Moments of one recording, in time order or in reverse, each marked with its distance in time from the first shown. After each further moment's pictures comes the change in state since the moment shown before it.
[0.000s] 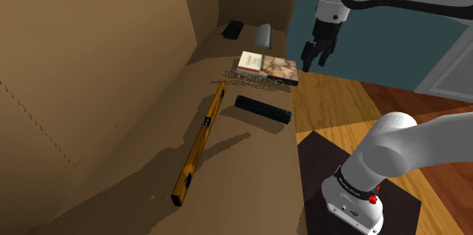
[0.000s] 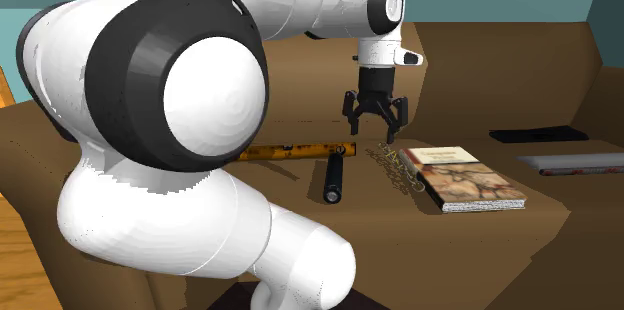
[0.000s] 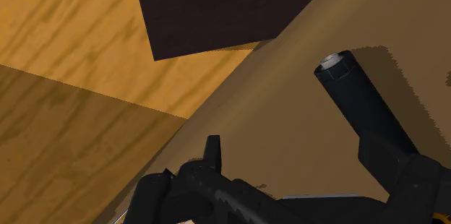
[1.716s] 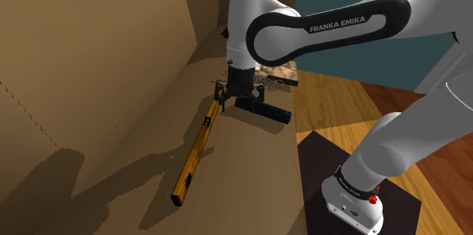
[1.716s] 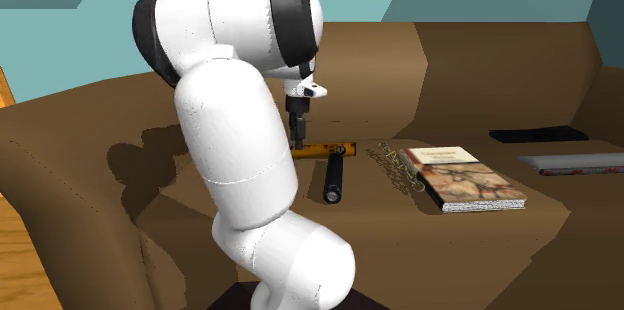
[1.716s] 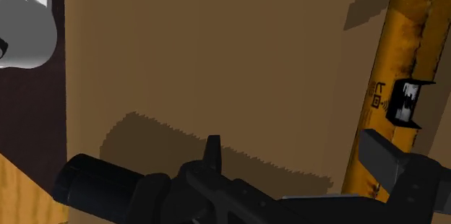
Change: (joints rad) arm -0.022 0.469 0.575 0.127 0.256 0.360 1.060
